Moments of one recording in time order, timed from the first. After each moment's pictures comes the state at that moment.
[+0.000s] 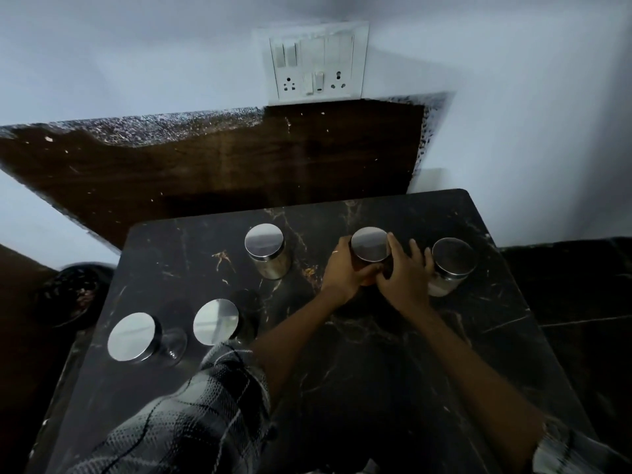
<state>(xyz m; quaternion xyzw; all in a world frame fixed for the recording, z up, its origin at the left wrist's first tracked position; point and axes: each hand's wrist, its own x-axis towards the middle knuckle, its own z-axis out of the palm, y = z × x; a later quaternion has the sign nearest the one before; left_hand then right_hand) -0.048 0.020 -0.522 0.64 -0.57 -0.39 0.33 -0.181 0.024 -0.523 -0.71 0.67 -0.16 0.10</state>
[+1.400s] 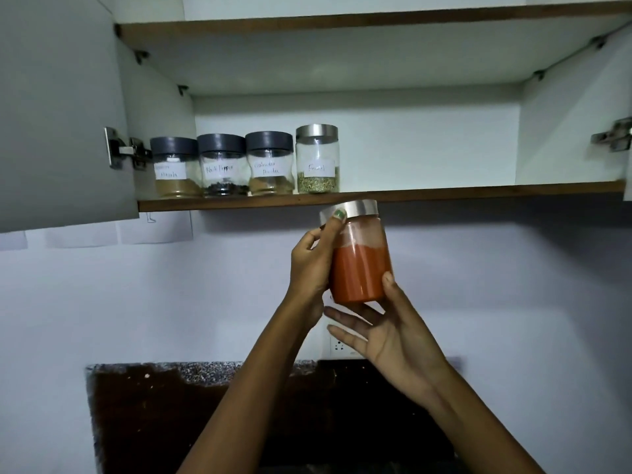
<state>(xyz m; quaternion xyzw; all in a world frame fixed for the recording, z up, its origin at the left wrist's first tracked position) 0.051 0.078 -0.073 0.38 -0.50 -0.36 0.69 -0.065 0.070 -0.143 -0.43 0.10 -0.49 0.75</state>
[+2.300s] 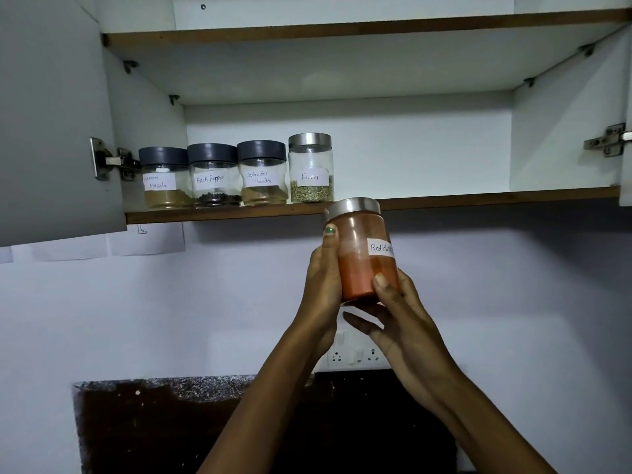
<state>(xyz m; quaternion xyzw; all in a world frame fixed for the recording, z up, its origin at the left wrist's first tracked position) 0.033 0.081 -0.076 0.38 -0.54 -0.37 0.65 -0.071 0.070 -0.127 -0.56 0.13 -0.59 0.56</state>
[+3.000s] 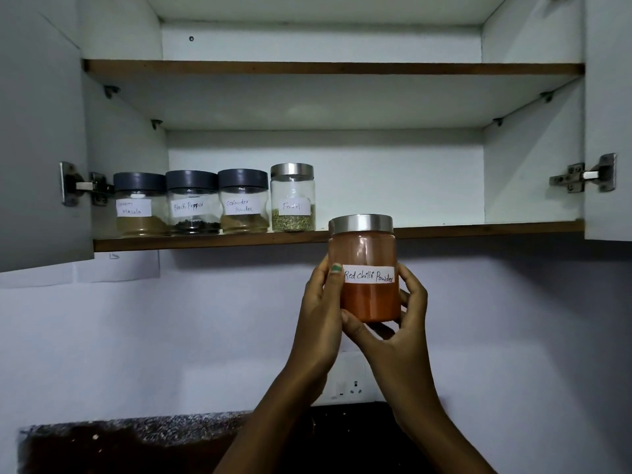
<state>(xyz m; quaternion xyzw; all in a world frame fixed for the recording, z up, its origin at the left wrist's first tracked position) 0.023 0.072 -0.079 0.32 -0.61 -0.30 0.65 -0.069 0.068 -0.108 -0.60 0.23 -0.72 0.27</state>
